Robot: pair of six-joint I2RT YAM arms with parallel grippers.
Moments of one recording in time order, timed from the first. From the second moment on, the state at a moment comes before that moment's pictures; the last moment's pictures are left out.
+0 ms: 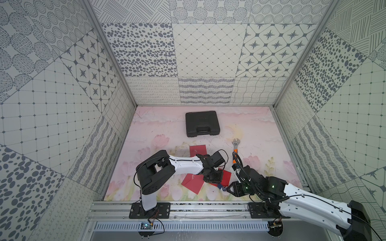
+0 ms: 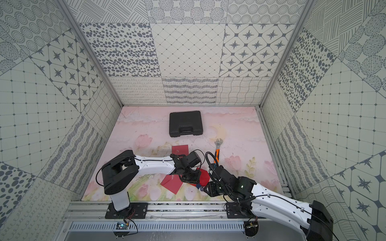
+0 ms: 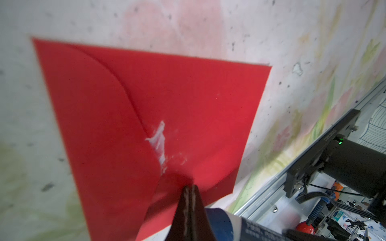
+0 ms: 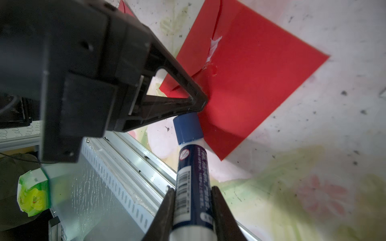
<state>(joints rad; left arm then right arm) -1.09 1.82 1.02 -0.37 0.37 -0.87 1.01 0.72 0.38 -0.58 -0.16 0.81</state>
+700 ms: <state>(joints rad) -1.07 1.83 0.98 -0.26 0.45 -0.93 1.01 0.63 0.40 -0.65 -0.07 0.79</state>
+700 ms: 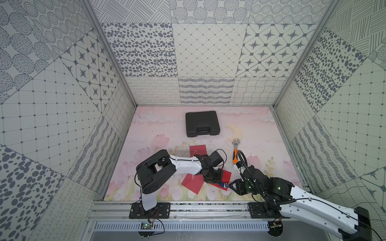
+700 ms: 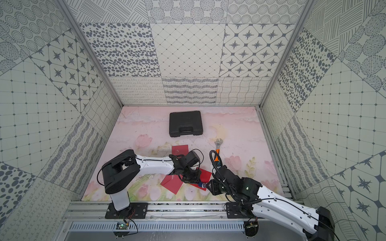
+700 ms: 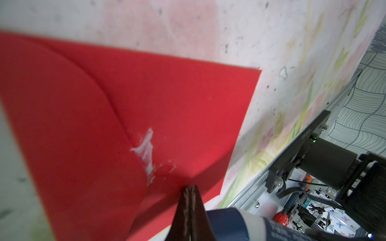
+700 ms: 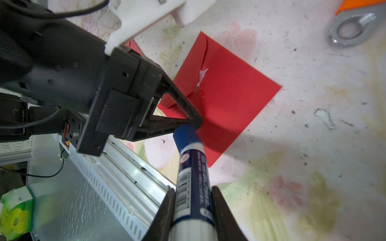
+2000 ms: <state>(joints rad) -1.07 1.82 0.98 -0.23 0.48 -0.93 1.01 0.74 0.51 -0.62 -0.06 0.78</state>
